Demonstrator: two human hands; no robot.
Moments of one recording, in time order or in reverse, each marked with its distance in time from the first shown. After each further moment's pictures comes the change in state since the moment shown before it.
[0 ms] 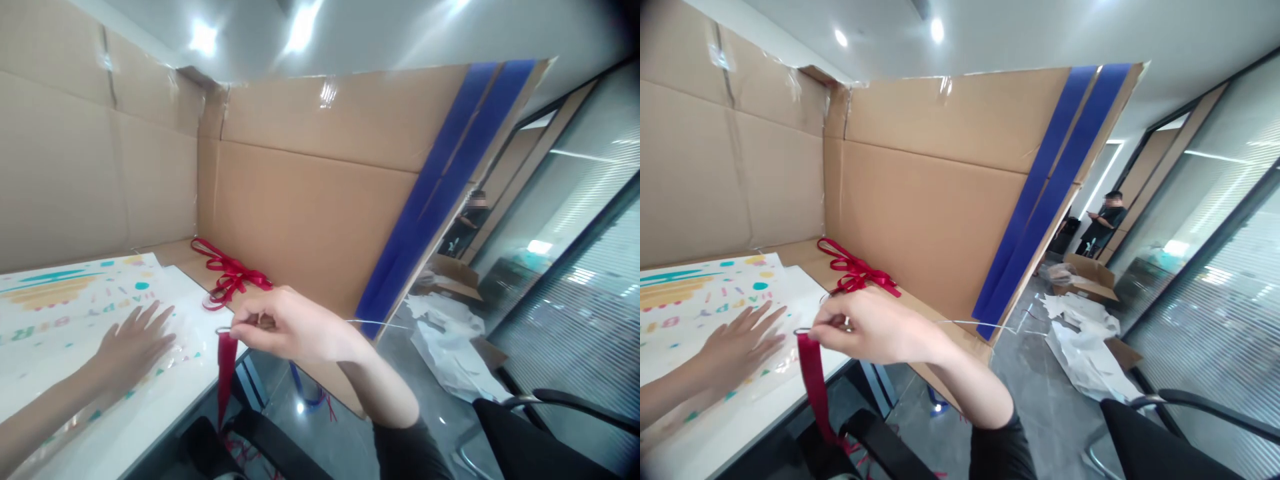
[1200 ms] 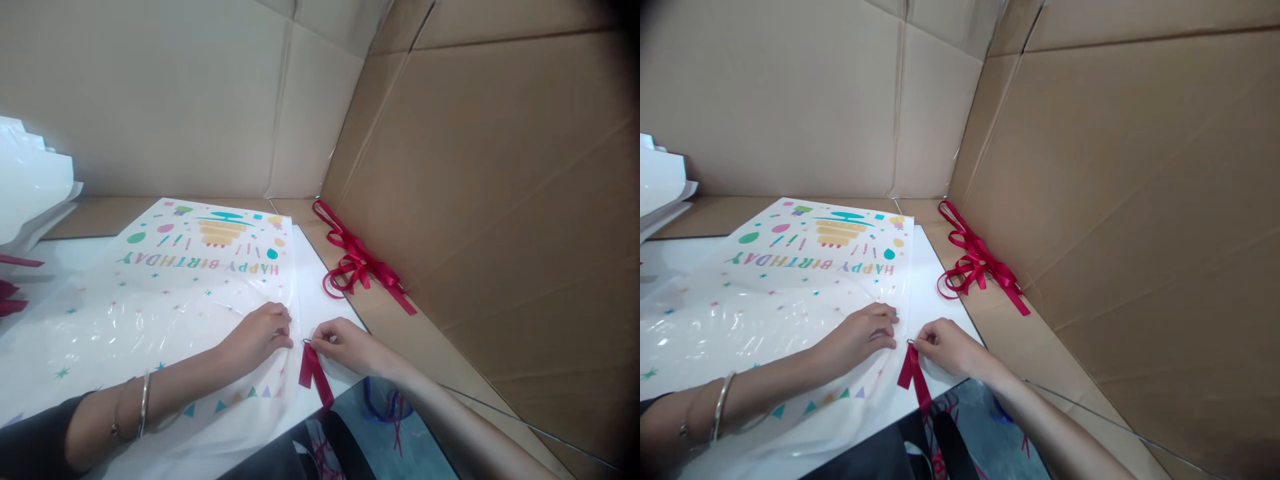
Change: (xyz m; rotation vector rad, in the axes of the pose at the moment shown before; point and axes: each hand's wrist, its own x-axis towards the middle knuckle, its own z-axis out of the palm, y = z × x) left_hand -0.024 0.007 0.004 -0.590 -0.224 -0.044; right_hand 0.105 0.162 0.149 0.301 -0.489 0.413
